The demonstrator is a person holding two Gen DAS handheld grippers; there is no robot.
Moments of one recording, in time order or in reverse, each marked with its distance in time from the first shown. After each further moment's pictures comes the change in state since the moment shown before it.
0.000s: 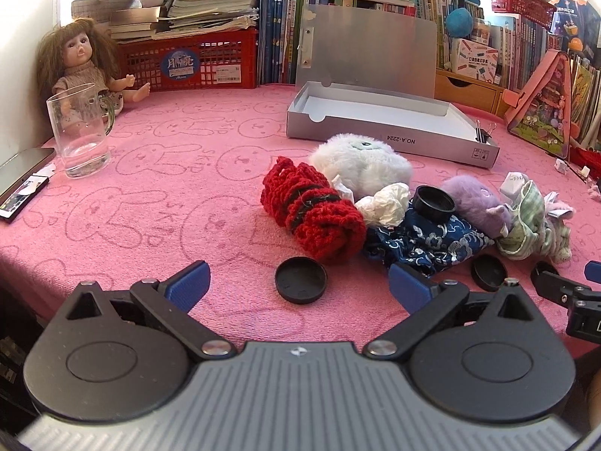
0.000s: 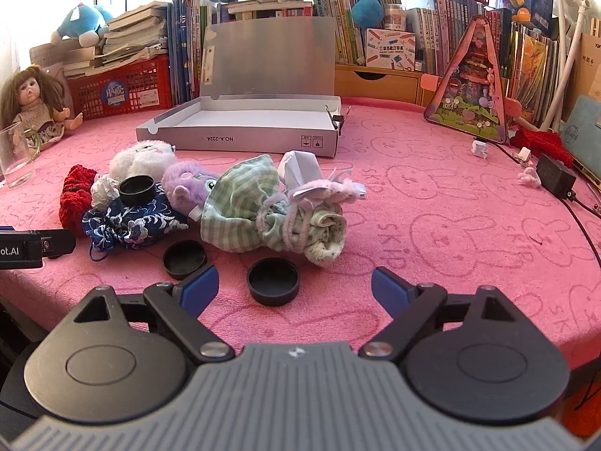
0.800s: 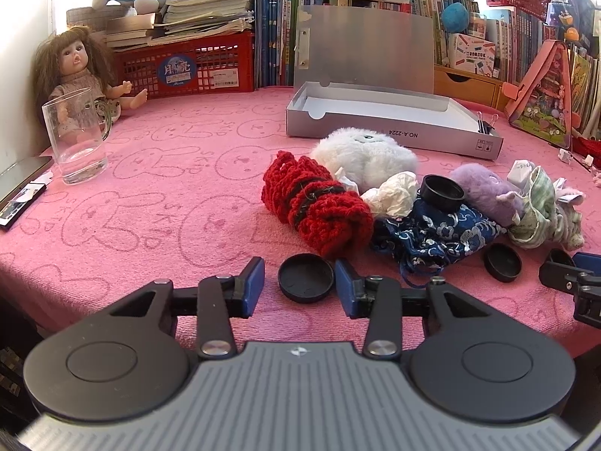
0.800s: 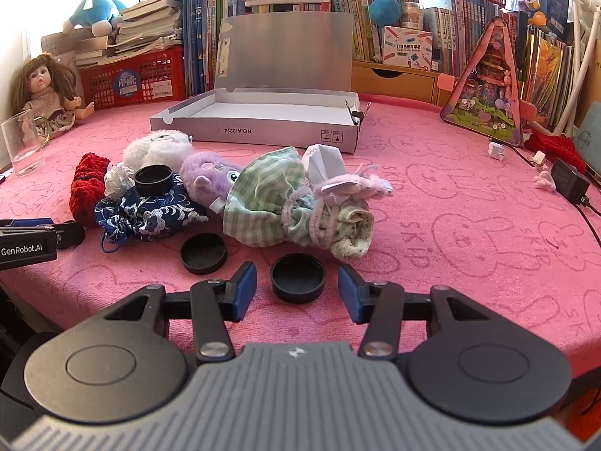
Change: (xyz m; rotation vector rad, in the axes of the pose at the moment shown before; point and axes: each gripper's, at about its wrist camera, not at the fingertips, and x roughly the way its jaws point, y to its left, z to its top) left arm 0.013 -0.001 -0.009 0.035 -0.022 0.010; right arm 0.008 0.015 -0.002 -0.038 0.024 0.016
